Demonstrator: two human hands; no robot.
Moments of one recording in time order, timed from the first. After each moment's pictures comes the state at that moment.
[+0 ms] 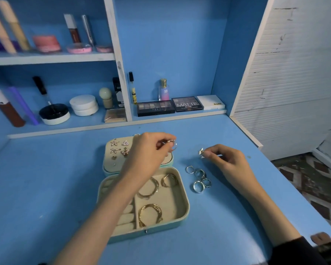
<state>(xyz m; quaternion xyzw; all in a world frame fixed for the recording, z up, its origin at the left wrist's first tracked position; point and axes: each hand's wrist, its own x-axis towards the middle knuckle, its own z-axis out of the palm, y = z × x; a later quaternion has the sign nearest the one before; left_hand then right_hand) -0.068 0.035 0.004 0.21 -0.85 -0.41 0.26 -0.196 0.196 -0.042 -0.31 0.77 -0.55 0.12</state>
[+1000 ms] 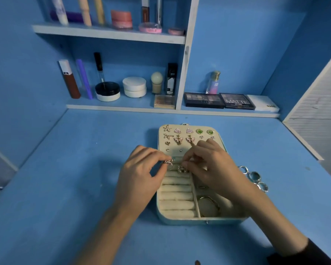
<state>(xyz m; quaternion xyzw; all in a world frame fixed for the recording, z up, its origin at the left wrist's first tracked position) 0.049 -0.016 -0.060 0.18 -0.85 -0.15 0.47 -0.101 0.090 -0.030 -0.62 0.73 -0.29 -0.02</state>
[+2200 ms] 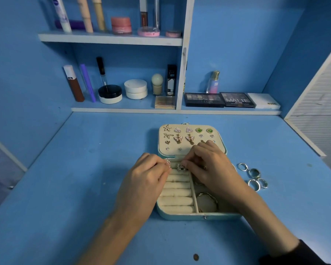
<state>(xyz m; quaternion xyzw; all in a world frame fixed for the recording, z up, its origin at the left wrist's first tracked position) 0.056 0.002 -0.058 0.16 -0.88 -0.08 0.43 -0.101 0.093 -0.045 -0.60 0.72 -0.34 -0.03</state>
